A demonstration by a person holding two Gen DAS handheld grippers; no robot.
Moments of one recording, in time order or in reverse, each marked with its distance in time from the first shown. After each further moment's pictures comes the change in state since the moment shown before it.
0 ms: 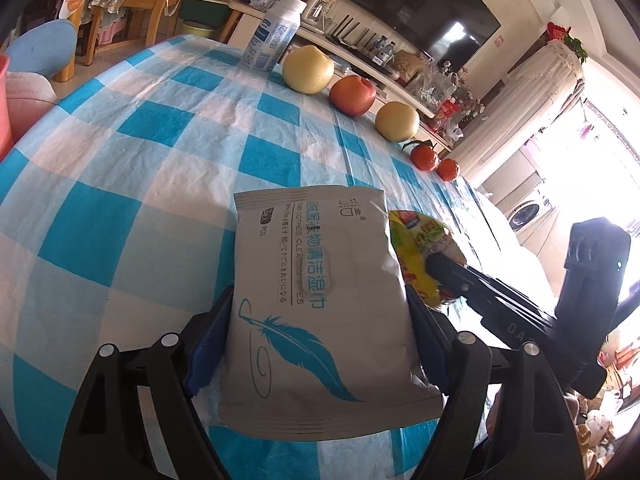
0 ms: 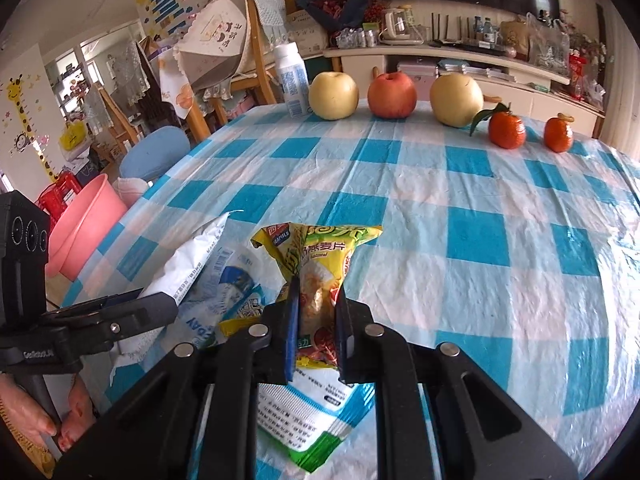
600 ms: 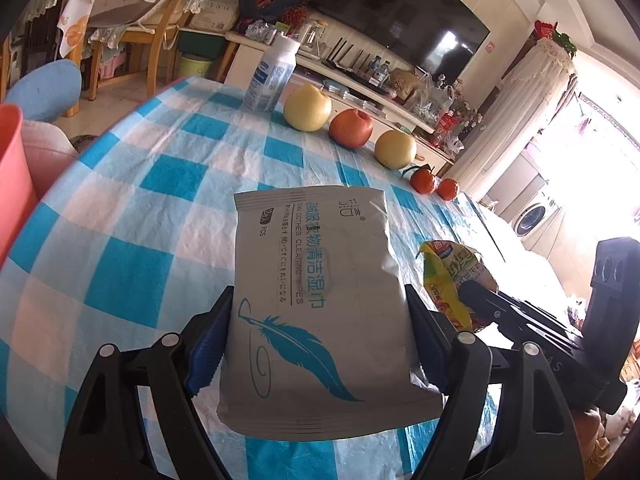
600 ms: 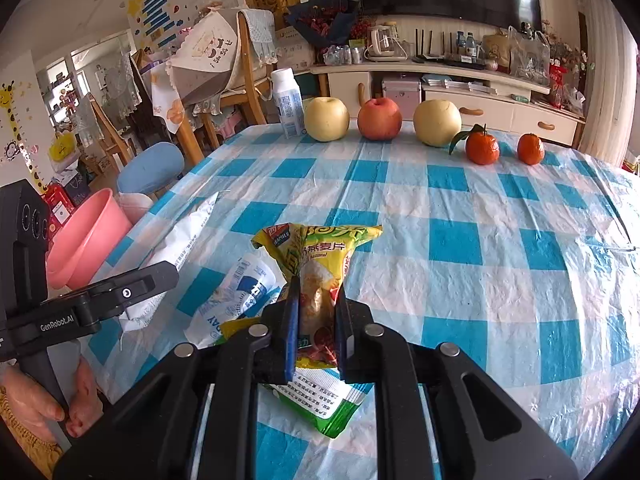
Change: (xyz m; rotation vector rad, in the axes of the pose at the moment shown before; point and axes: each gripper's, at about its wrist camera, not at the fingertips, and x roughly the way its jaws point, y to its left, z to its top) left arm -0.028 -0.003 0.015 0.074 -0.087 0.045; right arm -0.035 0.021 0.003 0.004 -0.046 -0.055
